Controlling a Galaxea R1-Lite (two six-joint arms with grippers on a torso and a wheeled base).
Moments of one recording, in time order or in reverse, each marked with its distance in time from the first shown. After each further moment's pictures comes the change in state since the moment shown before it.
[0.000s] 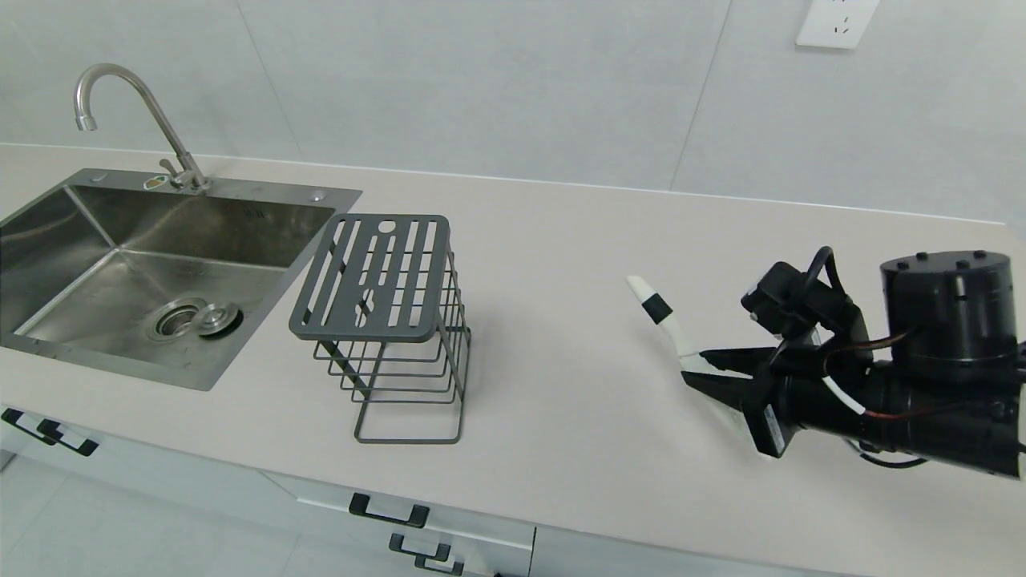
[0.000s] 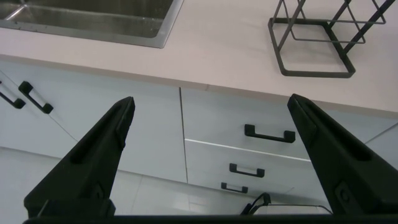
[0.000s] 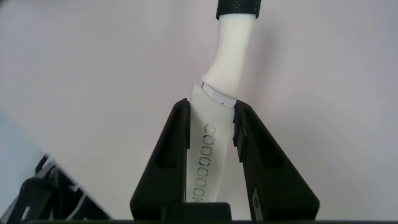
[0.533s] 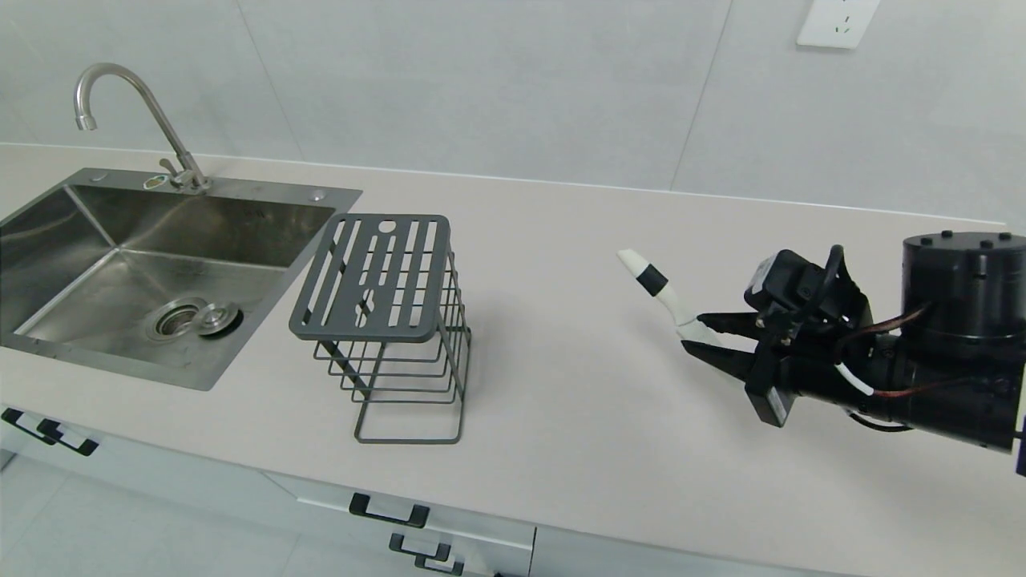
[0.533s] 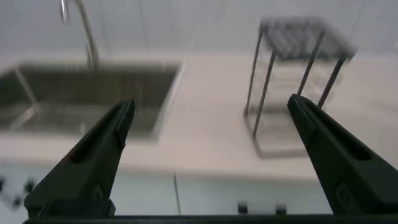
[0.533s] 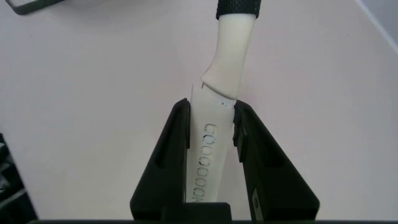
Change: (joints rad) left arm 0.000 0.000 0.000 -0.002 -0.045 0.032; right arm -0.051 0.021 0.008 -0.137 0.066 -0.250
